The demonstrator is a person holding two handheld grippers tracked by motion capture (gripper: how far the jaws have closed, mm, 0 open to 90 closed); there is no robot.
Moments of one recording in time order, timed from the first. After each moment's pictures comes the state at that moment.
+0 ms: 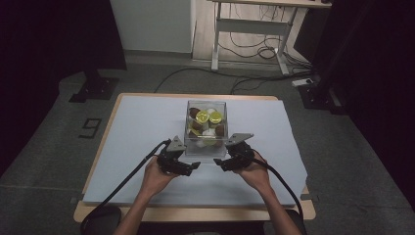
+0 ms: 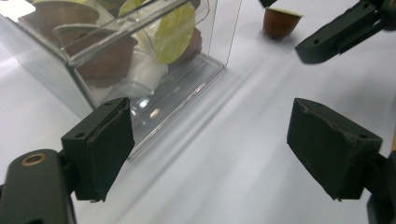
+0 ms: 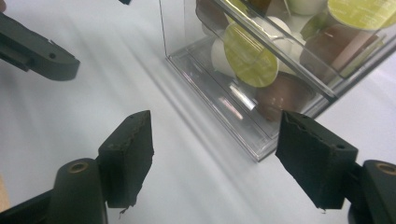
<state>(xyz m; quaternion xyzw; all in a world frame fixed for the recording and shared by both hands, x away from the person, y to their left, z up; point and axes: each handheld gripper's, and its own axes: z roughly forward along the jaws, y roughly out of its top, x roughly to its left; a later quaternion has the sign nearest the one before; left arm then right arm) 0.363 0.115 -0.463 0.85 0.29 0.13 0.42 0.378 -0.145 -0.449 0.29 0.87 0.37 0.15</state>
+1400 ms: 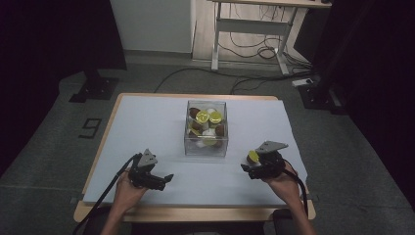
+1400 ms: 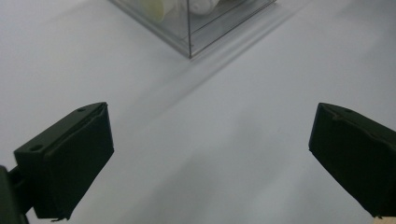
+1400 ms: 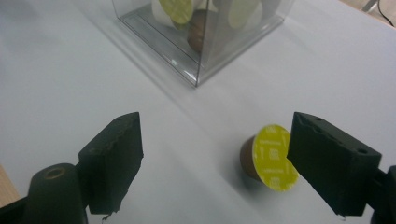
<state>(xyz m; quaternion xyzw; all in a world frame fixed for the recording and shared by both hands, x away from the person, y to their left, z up) 0.325 0.194 -0.486 0.84 0.34 0.17 0.39 0.344 -0.227 -0.444 0.34 0.85 0.36 0.19</state>
